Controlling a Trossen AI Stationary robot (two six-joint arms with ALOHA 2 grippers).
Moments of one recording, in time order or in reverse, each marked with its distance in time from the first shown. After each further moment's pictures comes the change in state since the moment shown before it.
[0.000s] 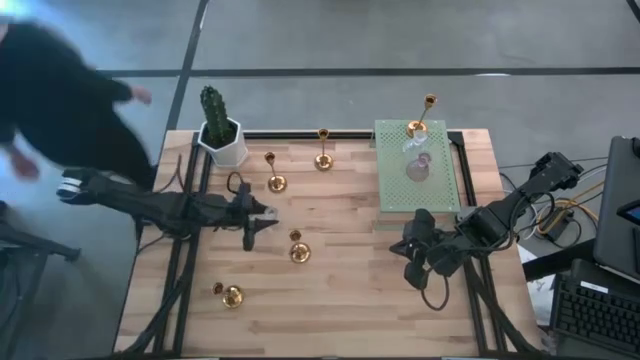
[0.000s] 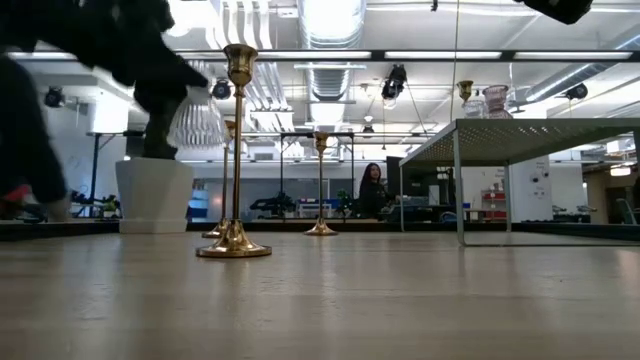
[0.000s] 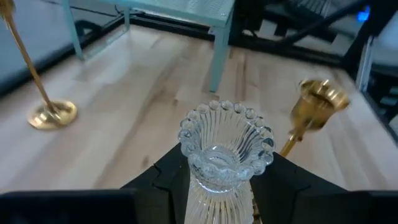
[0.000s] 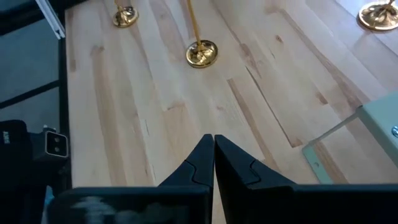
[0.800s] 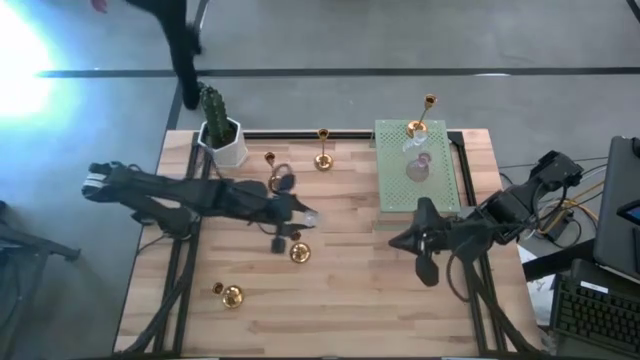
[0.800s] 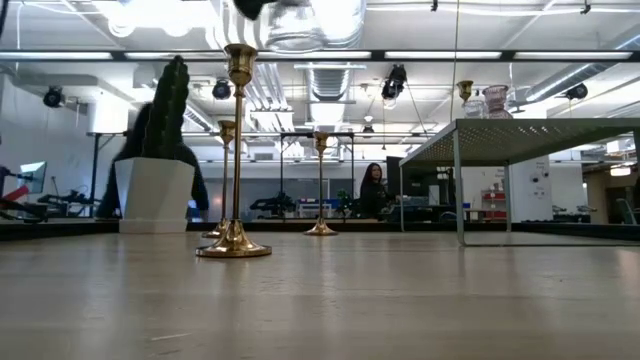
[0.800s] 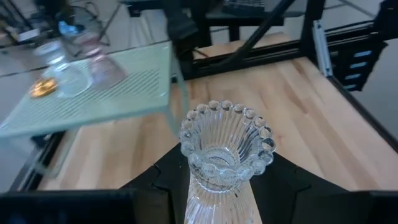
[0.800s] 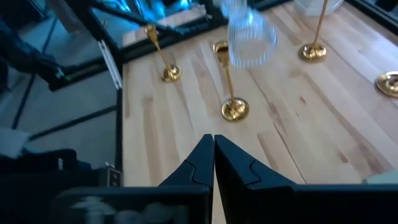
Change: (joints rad) left arm 0.013 0.479 0.660 -0.202 0.171 0.389; right arm -0.012 0.004 0.255 -0.021 0.004 -0.122
